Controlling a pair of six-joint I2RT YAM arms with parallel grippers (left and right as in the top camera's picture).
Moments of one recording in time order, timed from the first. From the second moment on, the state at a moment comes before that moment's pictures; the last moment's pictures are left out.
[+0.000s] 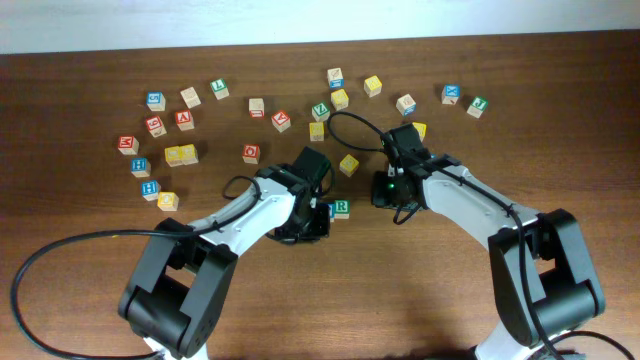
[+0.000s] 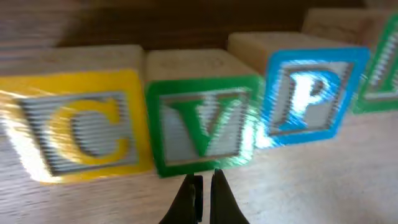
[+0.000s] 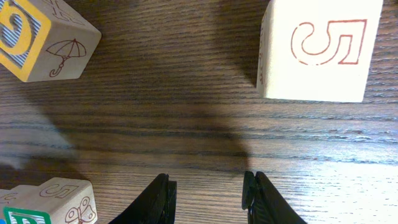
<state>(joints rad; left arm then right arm) -0.56 1.90 1.17 -0.76 0.20 -0.52 0.33 1.81 1.07 -0.52 -0.08 0.47</state>
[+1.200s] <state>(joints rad) -0.56 1.90 1.17 -0.62 0.25 -0.55 0.33 1.81 1.07 -0.54 -0.08 0.47</state>
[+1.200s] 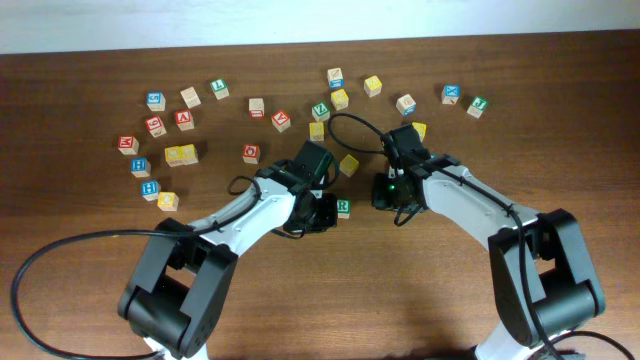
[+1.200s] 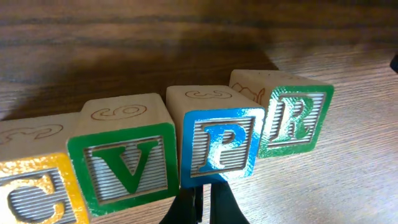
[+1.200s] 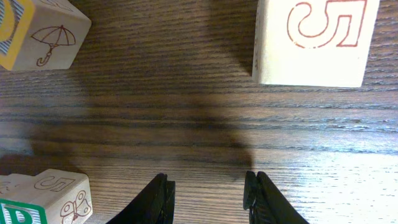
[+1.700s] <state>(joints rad) -0.56 1.90 1.17 -0.62 0.25 -0.55 0.33 1.89 1.06 -0.31 -0.52 0.51</state>
